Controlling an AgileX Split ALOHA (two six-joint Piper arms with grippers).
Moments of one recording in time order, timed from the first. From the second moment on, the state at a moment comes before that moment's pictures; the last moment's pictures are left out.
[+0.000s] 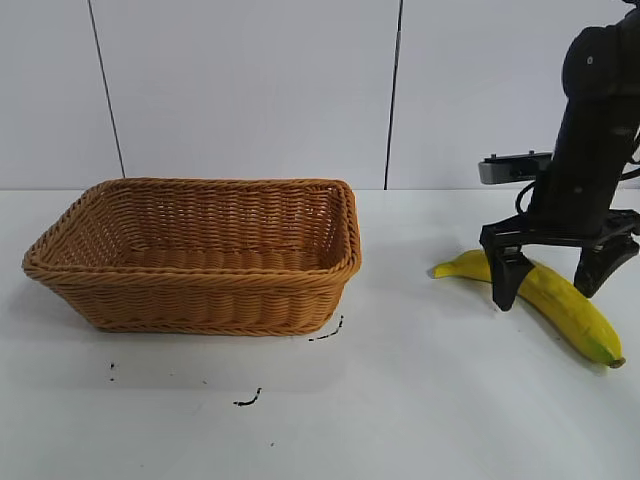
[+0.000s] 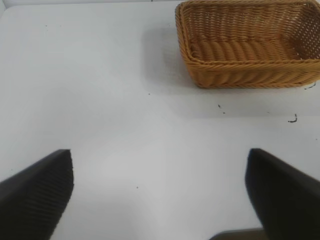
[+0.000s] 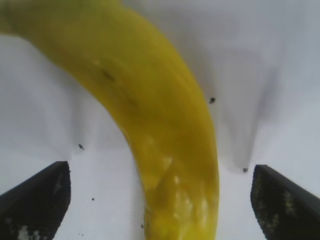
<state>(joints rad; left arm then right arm) -0.02 0.00 -0.50 -0.07 1.07 0.06 0.07 2.21 -1.46 -0.01 0.84 -0.14</state>
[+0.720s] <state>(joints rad) -0.02 0.00 -0.50 -0.07 1.07 0.06 0.07 1.99 -1.47 -0.03 0.95 -0.14</state>
